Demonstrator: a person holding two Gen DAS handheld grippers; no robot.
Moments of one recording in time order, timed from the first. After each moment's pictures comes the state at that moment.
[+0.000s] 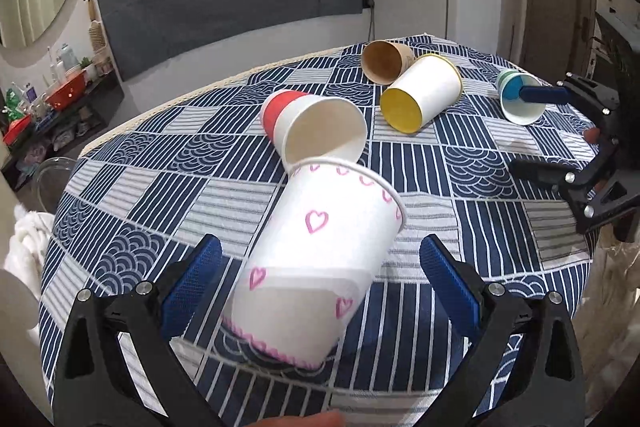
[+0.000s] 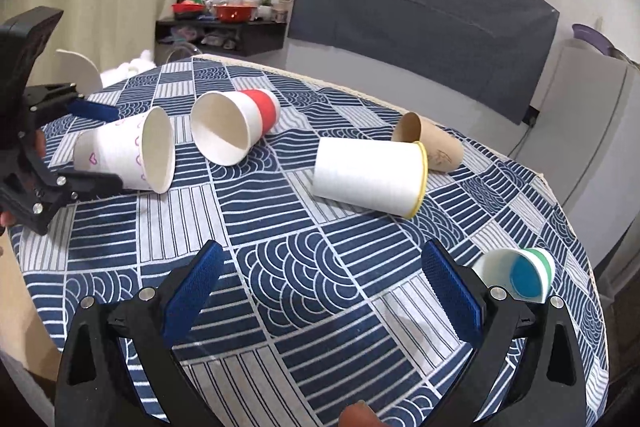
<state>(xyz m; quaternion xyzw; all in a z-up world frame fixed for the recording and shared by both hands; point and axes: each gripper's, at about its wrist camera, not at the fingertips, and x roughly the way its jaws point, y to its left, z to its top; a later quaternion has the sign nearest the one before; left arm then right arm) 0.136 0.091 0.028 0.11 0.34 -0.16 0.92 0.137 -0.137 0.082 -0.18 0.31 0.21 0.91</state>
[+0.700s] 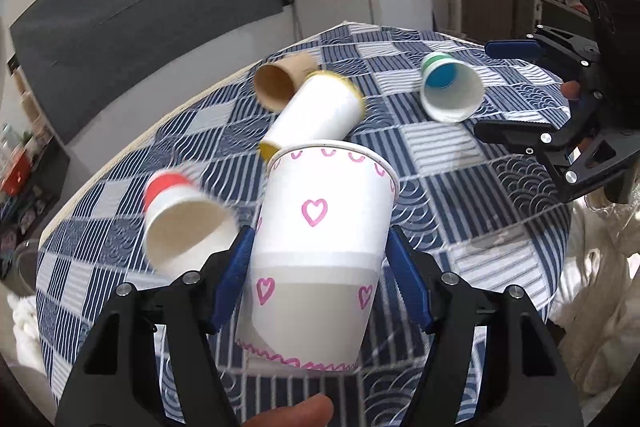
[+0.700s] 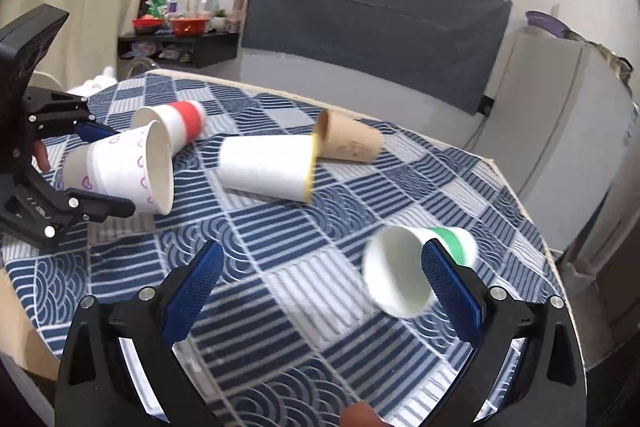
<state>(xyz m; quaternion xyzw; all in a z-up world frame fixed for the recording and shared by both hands) 0.157 -0.019 0.046 0.20 0.33 -0.25 0.89 0.138 -0.217 0.106 -0.16 0.29 0.14 0.93</state>
